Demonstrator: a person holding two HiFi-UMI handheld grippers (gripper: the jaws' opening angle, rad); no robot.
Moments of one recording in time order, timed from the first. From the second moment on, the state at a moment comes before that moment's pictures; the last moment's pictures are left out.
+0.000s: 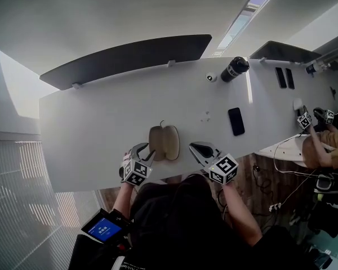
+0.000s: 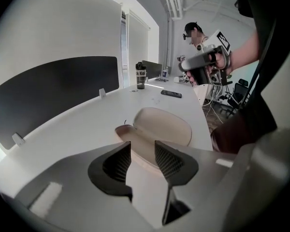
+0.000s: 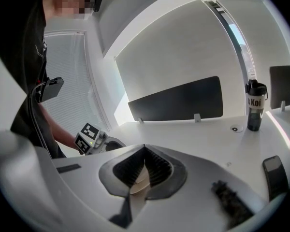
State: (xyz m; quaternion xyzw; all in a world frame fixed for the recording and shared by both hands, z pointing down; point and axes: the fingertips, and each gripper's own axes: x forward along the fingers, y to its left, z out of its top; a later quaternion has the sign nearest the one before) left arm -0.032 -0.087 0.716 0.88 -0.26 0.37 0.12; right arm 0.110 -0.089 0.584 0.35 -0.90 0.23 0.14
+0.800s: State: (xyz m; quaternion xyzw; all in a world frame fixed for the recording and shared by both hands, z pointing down) left arm -0.047 -0.084 0.752 0.88 -0.21 0.42 0.12; right arm 0.111 -0.096 0.629 0.28 -0.91 0.16 0.26
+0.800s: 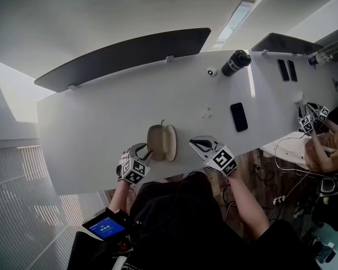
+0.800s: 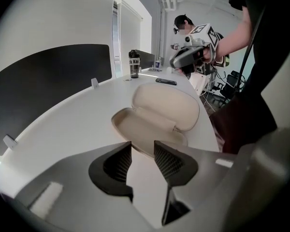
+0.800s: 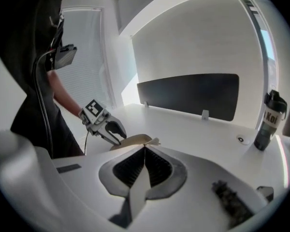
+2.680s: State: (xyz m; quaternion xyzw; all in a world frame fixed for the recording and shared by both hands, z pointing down) left arm -0.048 -0.083 0.756 0.88 -0.23 0.40 0.12; right arm 0.009 -0.087 0.668 0.03 -0.93 0.00 0.36
